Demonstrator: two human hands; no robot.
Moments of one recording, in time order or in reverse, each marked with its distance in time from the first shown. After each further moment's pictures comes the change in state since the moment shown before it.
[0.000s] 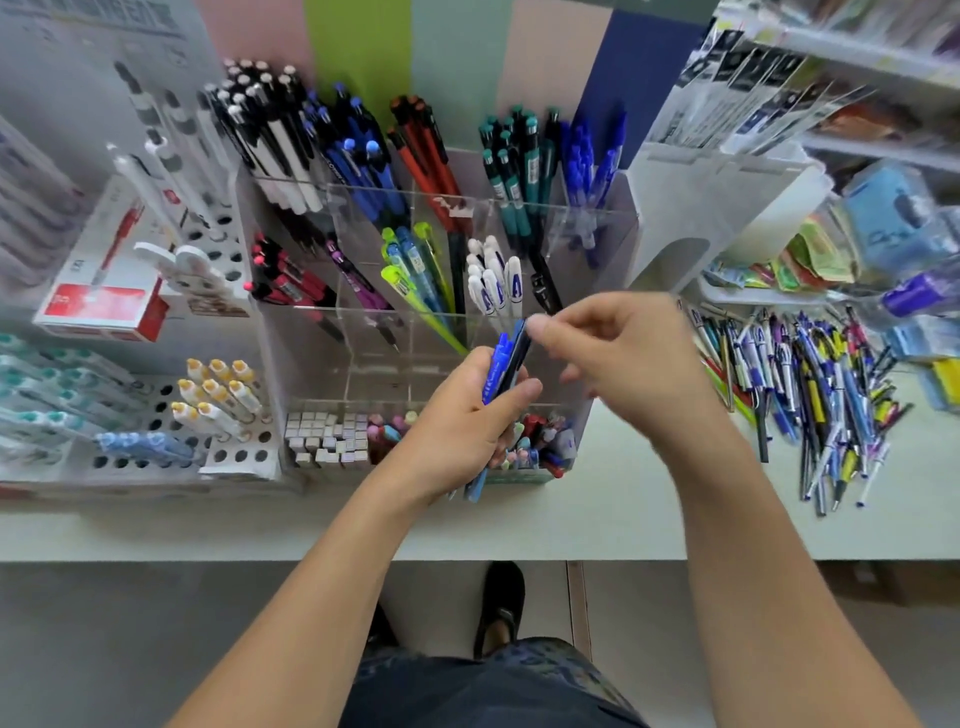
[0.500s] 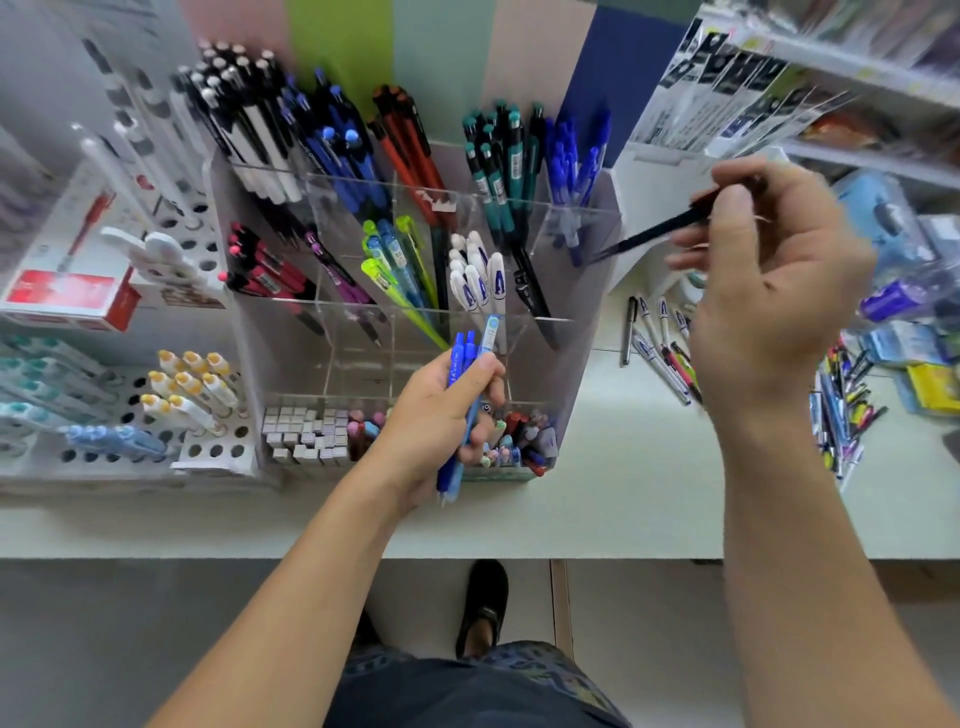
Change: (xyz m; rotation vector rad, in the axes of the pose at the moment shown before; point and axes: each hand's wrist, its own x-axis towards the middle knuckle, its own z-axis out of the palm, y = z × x) left_hand 0.000 0.000 0.003 -0.331 0.088 -0.125; right_hand 0.006 -0.014 -0.049 0.131 0.569 -0.445
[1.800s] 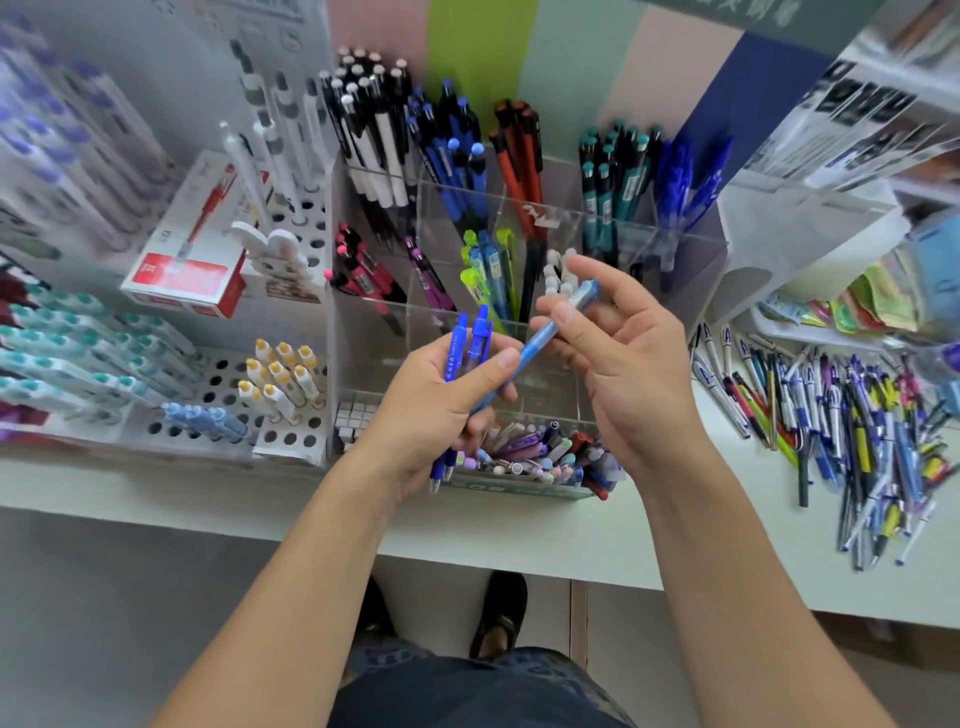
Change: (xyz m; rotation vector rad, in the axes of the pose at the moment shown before) left_hand -0.016 0.032 -0.055 -0.005 0.088 0.135; right_hand -0.058 0.000 0.094 0.555 -0.458 0.606
